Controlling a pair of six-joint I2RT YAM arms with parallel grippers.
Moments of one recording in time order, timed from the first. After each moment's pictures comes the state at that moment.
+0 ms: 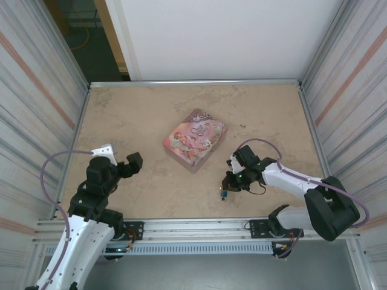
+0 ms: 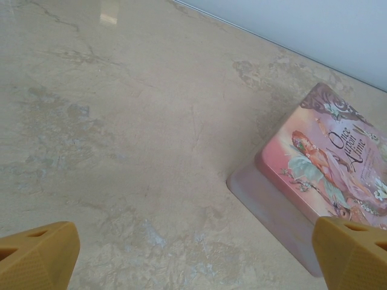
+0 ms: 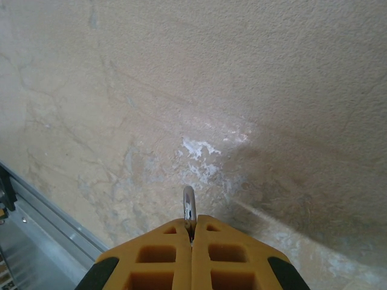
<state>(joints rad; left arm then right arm) -0.27 0.42 0.51 -0.59 -0.08 -0.47 0.57 1.28 0.55 -0.49 -0.49 0.58</state>
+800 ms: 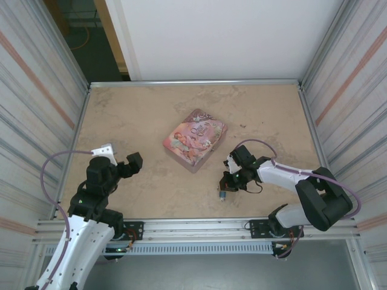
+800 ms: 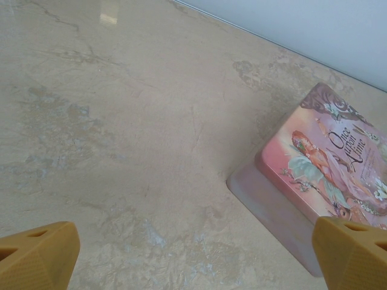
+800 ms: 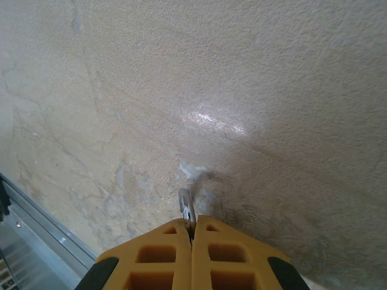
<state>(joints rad) -0.27 0.42 0.51 -0.59 -0.08 -0.47 0.58 1.37 0.56 -0.43 -0.50 0.58</state>
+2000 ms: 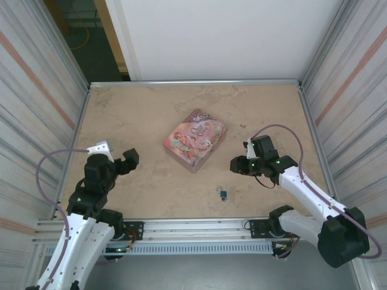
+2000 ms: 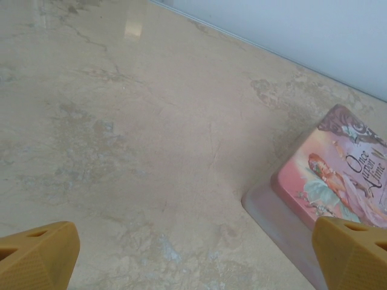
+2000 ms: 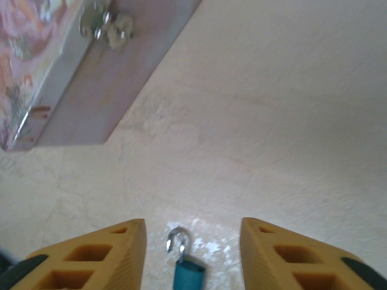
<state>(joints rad) -0.24 0.46 0.56 -0.59 -0.14 -0.47 0.39 1.01 0.63 -0.57 -0.28 0.50</state>
